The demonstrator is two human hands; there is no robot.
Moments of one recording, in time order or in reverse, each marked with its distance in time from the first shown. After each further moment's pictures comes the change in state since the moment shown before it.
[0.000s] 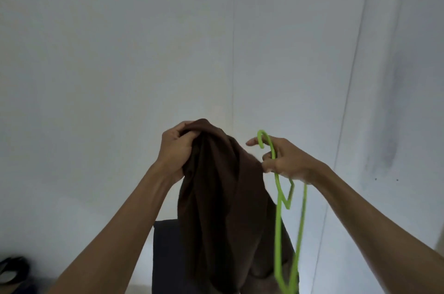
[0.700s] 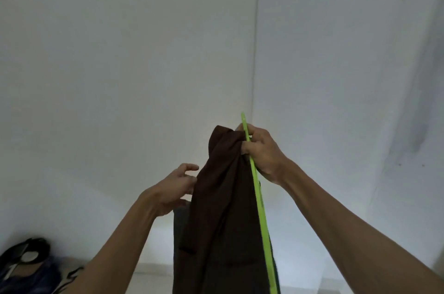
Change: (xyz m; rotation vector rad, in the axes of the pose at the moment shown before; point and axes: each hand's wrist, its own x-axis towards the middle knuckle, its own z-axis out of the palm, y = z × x) left_hand -0.003 -0.093 -0.127 0.303 -0.324 -0.559; right_hand 0.072 -0.022 0.127 0.475 0.131 -0.119
